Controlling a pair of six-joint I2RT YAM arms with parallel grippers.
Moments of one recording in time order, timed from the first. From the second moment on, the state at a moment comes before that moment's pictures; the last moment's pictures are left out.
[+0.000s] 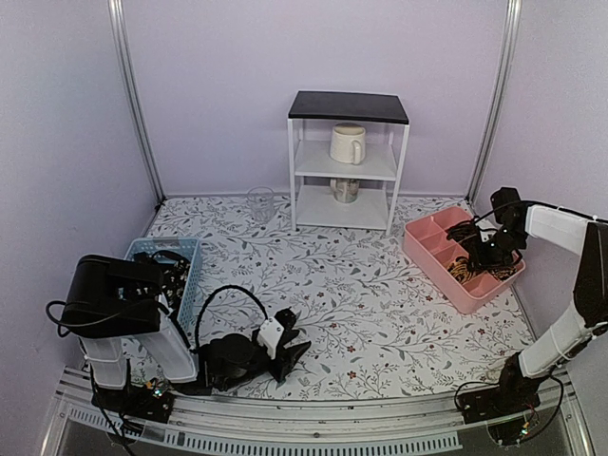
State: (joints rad) left arm -1.34 1.94 0.39 1.26 -0.46 -0.17; right arm -0.05 1.50 1.03 -0.73 -0.05 -0.10
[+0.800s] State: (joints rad) left arm -1.34 1.94 0.39 1.25 -0.46 -0.17; right arm -0.06 1.54 0.93 -0.54 -0.04 -0.09
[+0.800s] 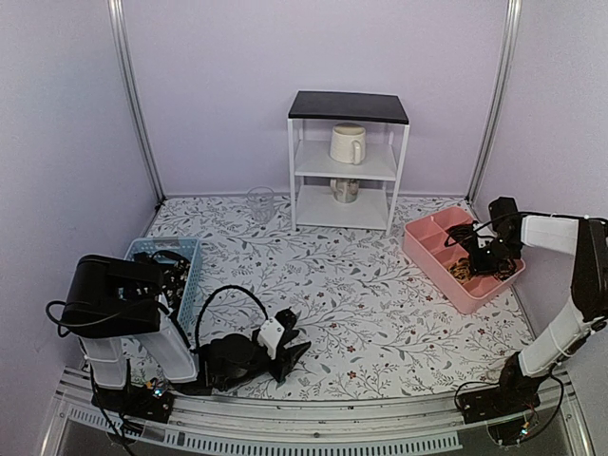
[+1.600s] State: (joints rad) left arm -1.04 1.40 0.71 0.35 -0.40 -0.32; right arm 0.05 1.22 1.02 -0.73 -0.18 0.25
